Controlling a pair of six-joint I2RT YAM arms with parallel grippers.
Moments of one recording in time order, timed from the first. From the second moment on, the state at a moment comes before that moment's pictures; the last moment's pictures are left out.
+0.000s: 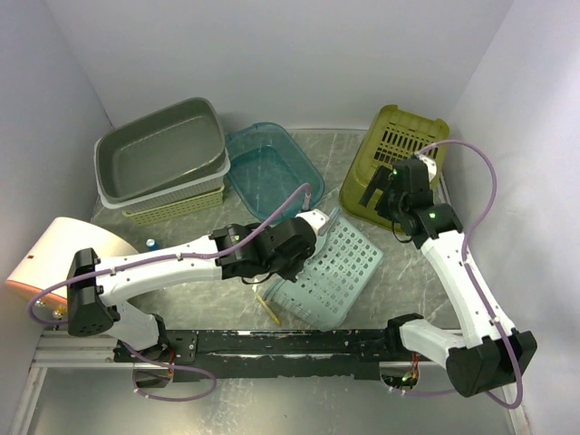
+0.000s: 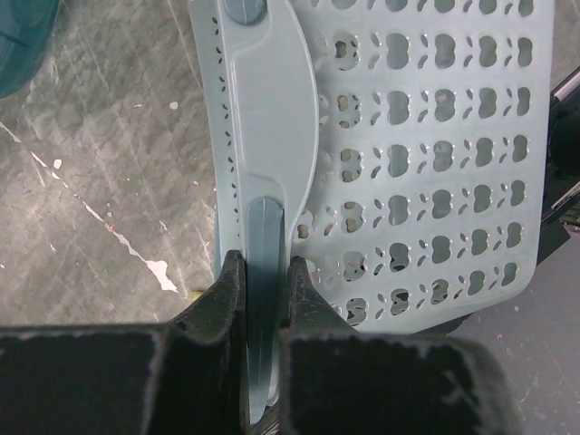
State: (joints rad) left arm -1.26 1.49 1.36 -0.73 -0.27 -0.44; right arm 0.25 1.11 1.13 -0.75 0.29 0.60
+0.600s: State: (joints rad) left arm -0.81 1.25 1.02 -0.38 0.28 -0.47; right arm 0.24 0.84 0.94 -0.74 -0.16 0.69
